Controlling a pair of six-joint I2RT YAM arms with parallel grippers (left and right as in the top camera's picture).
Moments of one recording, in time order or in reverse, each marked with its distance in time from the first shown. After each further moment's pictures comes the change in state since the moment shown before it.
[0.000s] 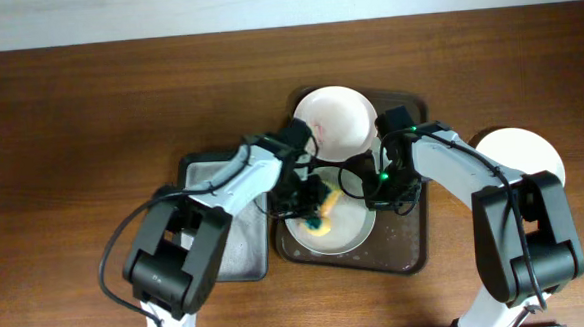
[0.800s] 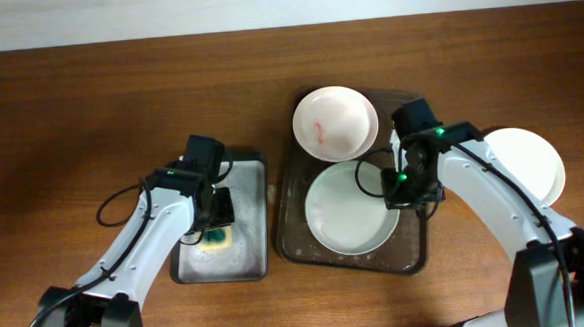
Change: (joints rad) left arm 0.283 -0.489 -0.363 -0.026 -0.541 0.133; right arm -0.009 -0.237 0.002 -0.164 0.172 0.000
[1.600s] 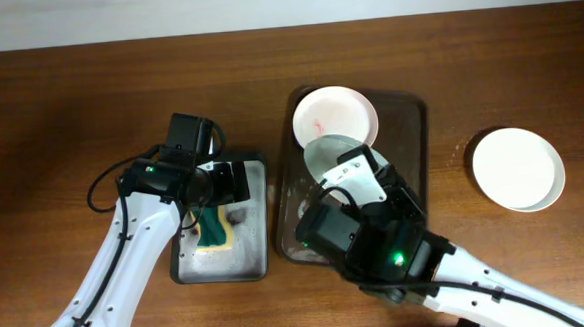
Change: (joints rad) left arm 0.000 -0.120 0.157 -0.059 0.095 0.050; right arm 0.786 -0.356 -0.002 0.002 1.226 0.105
